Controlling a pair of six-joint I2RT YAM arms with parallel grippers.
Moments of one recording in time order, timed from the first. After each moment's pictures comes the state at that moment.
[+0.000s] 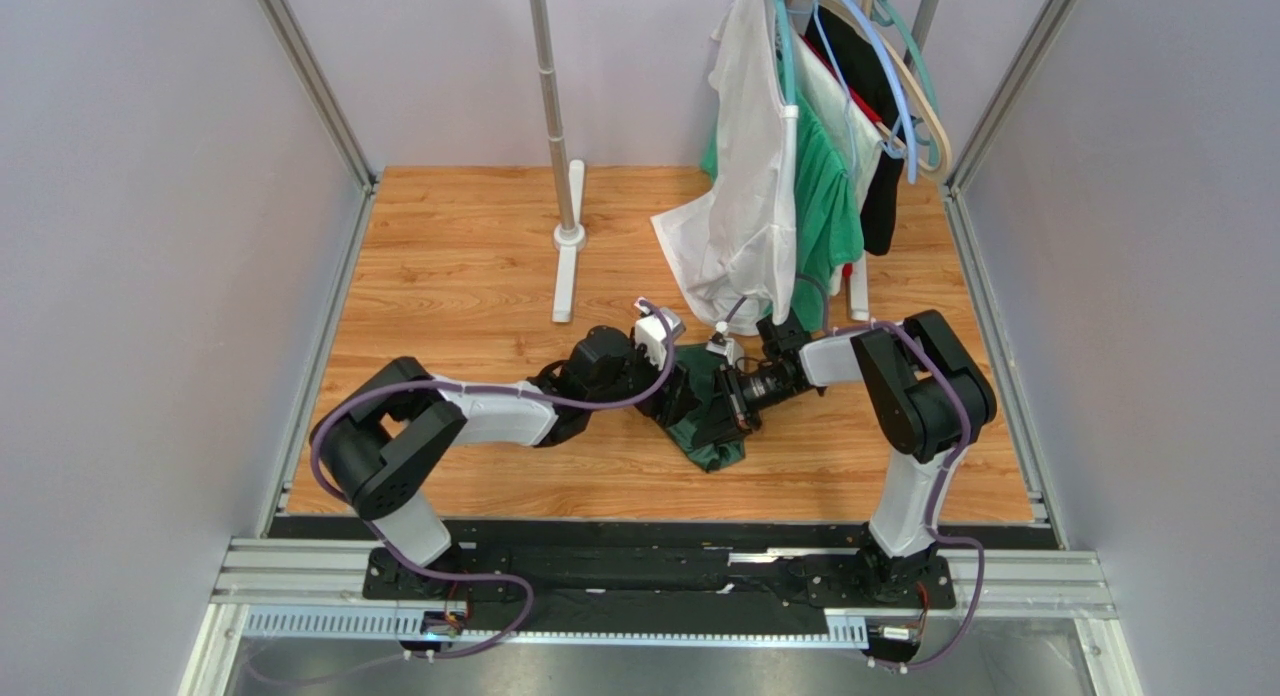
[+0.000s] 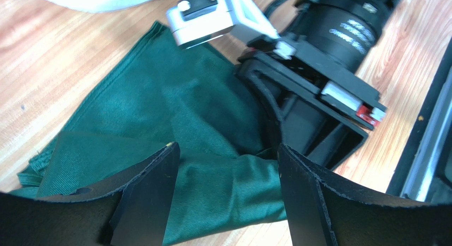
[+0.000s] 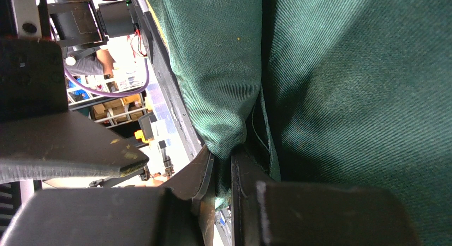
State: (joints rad) left arm -0.83 1.64 0.69 0.53 0.21 -0.21; right arm 0.36 1.88 0.81 -0.21 -1.09 0.23
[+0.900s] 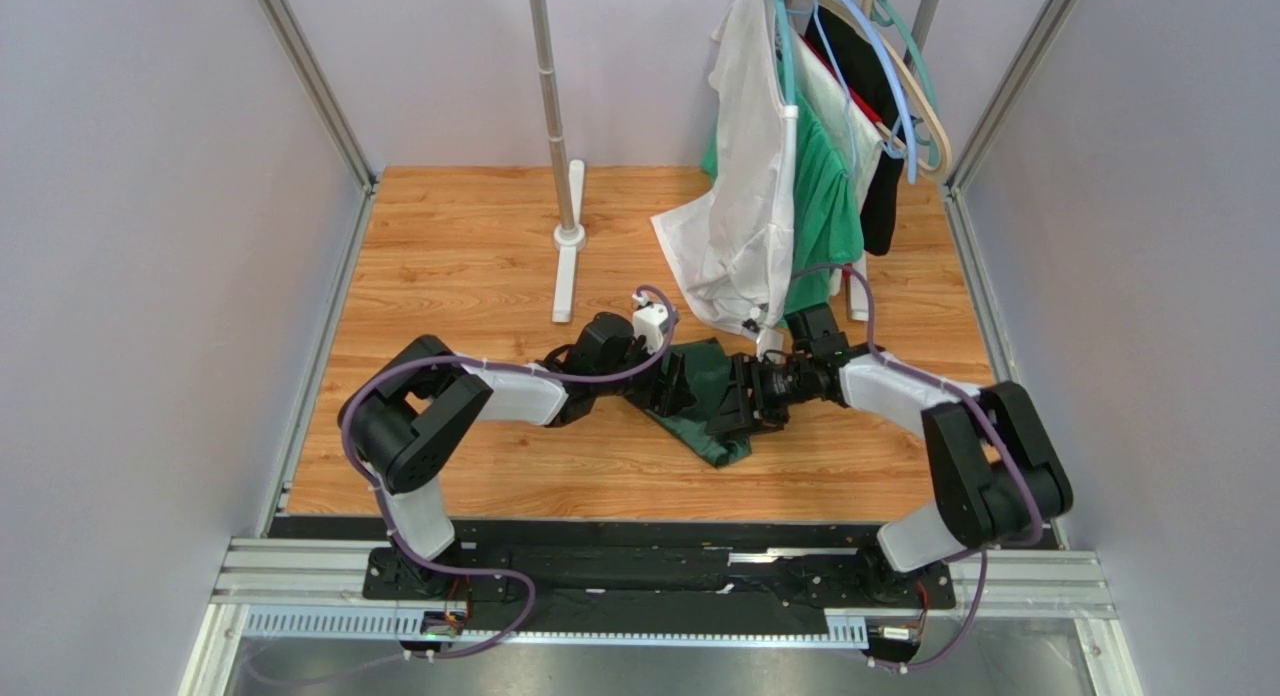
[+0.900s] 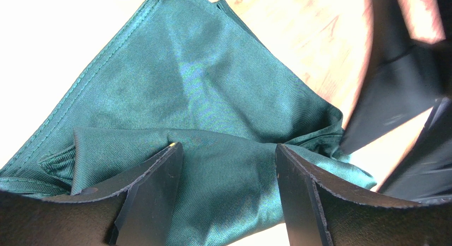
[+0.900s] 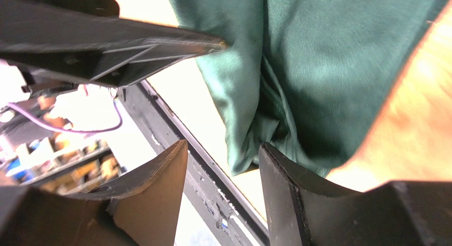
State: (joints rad) left arm -0.75 1.78 0.78 0.44 0.30 -0.33; right arm 0.34 1.53 0.70 -0.28 -0.82 0.36
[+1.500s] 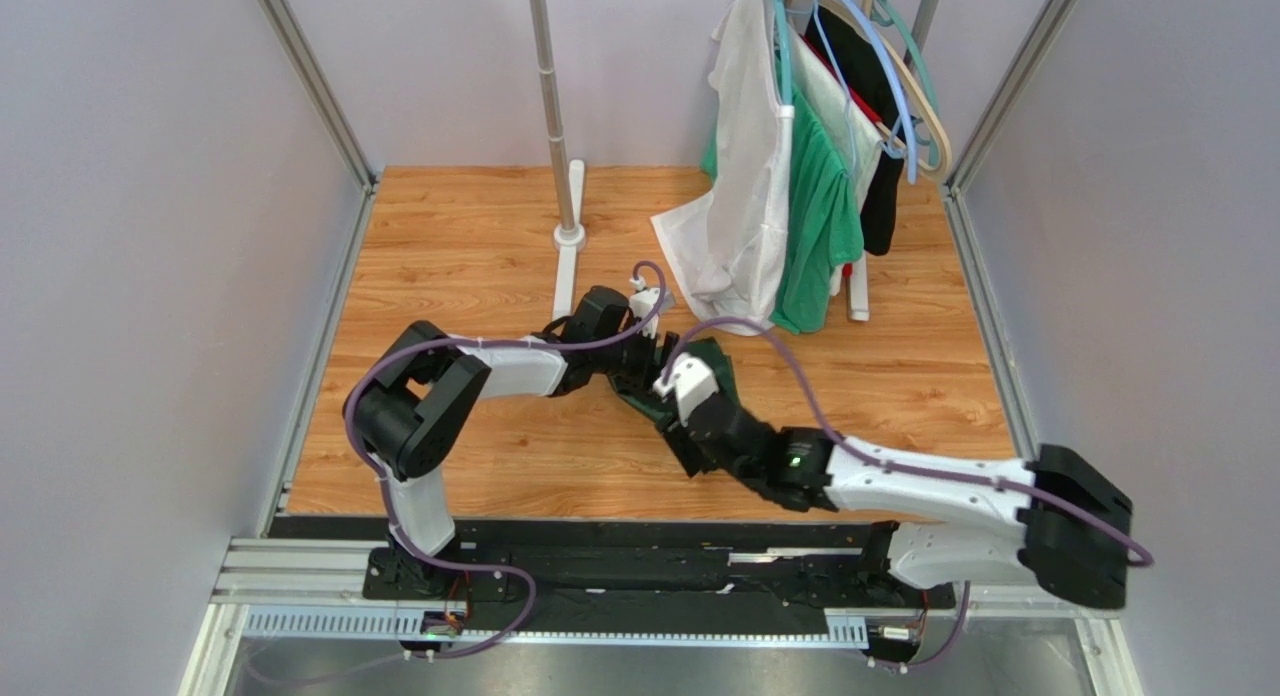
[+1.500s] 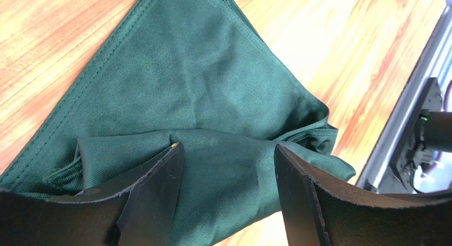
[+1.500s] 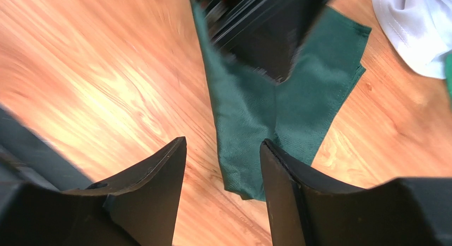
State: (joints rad) left arm -0.66 1.82 0.91 0.23 0.47 -0.35; right arm 1.13 1.15 0.64 -0.16 0.39 0.21
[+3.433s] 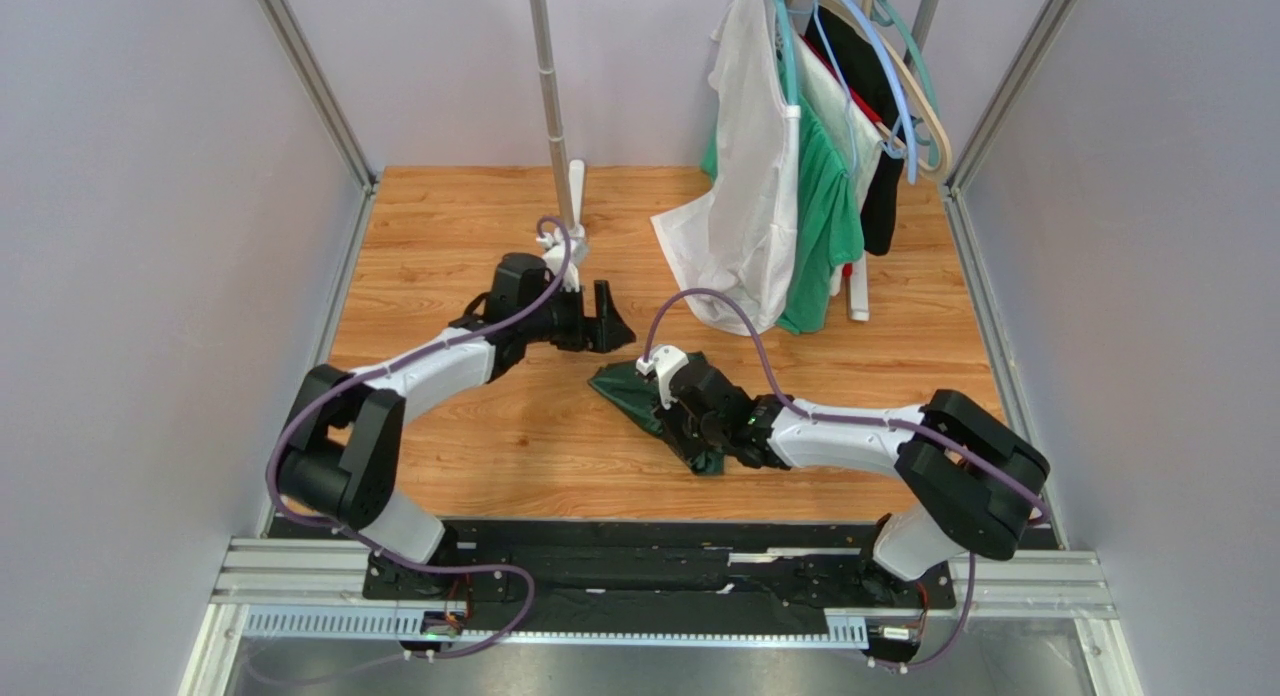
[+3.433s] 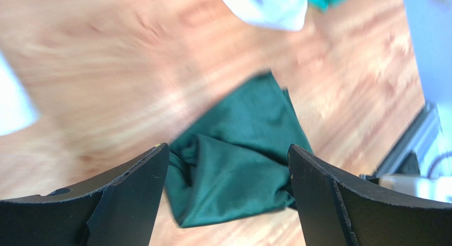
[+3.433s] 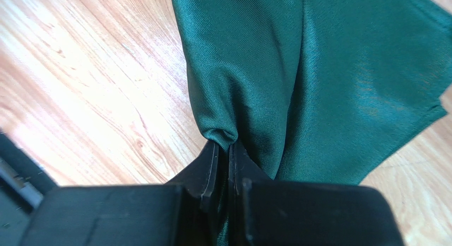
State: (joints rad) left arm -0.43 1.56 0.86 0.07 0.45 -0.40; right arm 0.96 1.52 0.69 0.02 0.05 0.19
